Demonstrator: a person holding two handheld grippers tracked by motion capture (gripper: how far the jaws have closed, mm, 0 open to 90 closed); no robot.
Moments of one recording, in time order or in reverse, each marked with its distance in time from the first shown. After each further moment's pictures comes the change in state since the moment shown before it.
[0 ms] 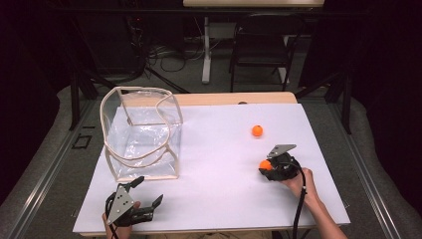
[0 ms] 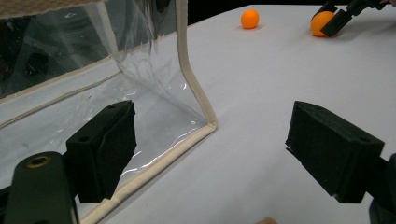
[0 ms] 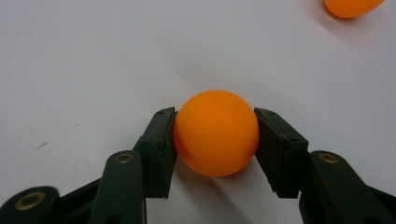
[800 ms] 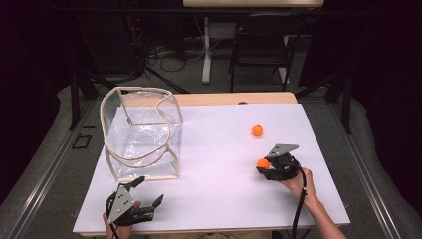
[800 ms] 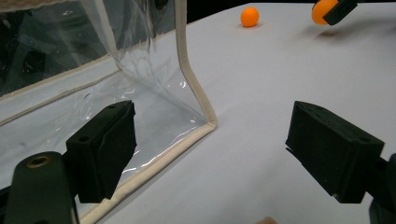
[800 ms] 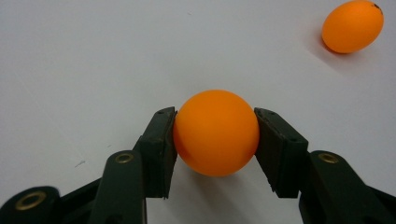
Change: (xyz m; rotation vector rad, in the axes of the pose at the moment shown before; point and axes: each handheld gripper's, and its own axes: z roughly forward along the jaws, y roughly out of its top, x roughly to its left) left arm 0.000 0.000 0.001 0.005 -0.005 0.002; right arm 0.009 0.007 -0.011 -0.089 0.020 -0.006
